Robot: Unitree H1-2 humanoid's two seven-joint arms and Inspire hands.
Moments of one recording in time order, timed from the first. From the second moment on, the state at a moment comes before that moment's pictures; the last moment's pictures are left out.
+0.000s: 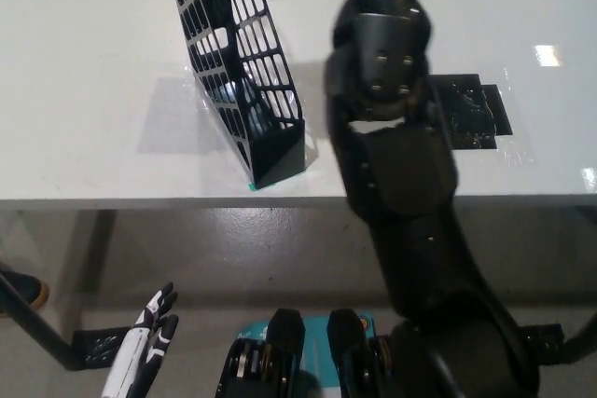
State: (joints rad) left_arm 0.03 0.16 0.00 0.28 0.23 -0.36 0.02; right_arm -1.13 0.27 -0.03 0.36 -0.18 -0.16 -0.47
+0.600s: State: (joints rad) left_arm 0.03 0.16 0.00 0.28 0.23 -0.37 0.02; right_arm -1.20 0.27 0.00 0.75 -0.26 -0.23 -0.59
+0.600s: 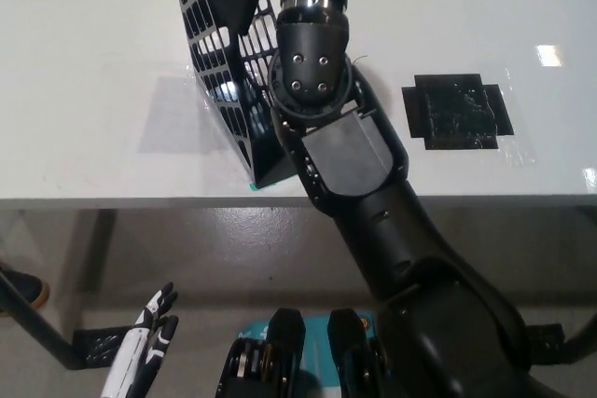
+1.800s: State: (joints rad) left_arm 0.05 0.16 0.00 0.27 0.24 -0.39 0.02; right_arm -1.24 0.21 -0.06 0.56 -0.24 -0.22 -0.63
